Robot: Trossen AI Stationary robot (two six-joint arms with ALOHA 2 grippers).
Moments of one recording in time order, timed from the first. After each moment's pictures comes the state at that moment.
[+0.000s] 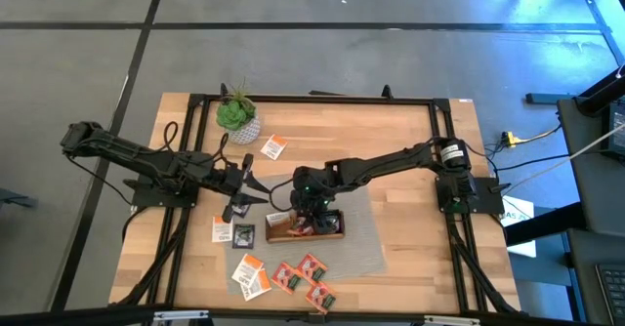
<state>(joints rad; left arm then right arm) -0.22 0.81 0.44 0.21 0.00 -0.07 0.08 2.05 1.52 -0.38 -0.45 0.00</state>
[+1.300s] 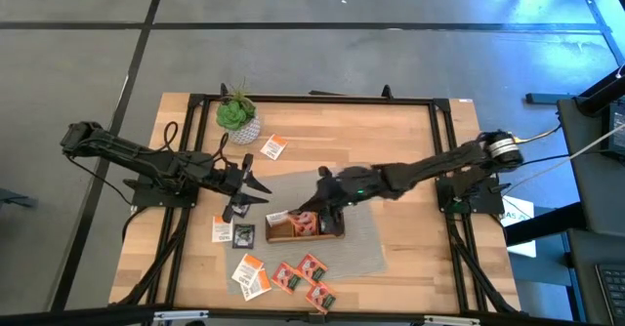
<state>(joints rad) -0.22 0.81 0.44 0.21 -0.01 -0.07 0.20 1.66 1.09 0.23 -0.04 0.23</state>
